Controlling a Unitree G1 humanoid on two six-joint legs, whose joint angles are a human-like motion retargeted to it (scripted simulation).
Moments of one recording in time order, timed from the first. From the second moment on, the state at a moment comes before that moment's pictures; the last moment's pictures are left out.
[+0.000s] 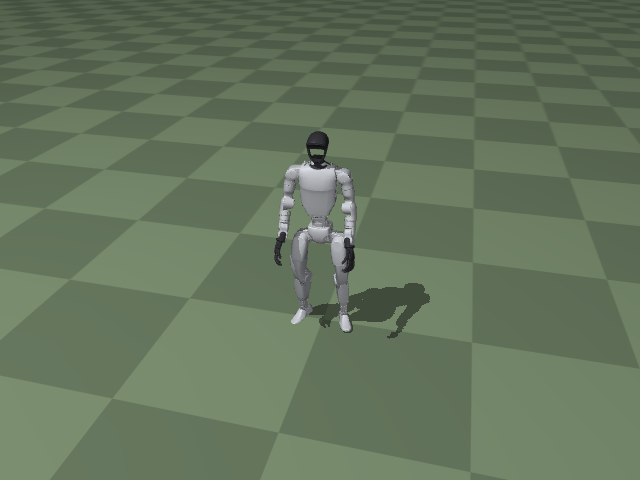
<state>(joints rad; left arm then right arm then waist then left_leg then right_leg) -0.09 0.21 -0.32 1.14 -0.06 -0.20 0.23 -0.07 -0.21 0.37 1.16 0.13 -0.10 -0.20 0.12 -0.07 -0.04 0.10 0.04 0.45 0.00 -0.21 -0.15 0.03 -0.19 -0.30 0.08 -0.11 0.25</state>
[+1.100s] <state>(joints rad) -0.07 0.22 -0.26 1.15 -0.04 -0.18 0.23 -0.09 -0.22 0.39 1.06 0.09 -0.10 -0.21 0.07 -0.09 0.00 0.11 0.05 0.46 0.00 -0.21 -0.15 0.04 -0.18 -0.28 0.07 -0.10 0.24</state>
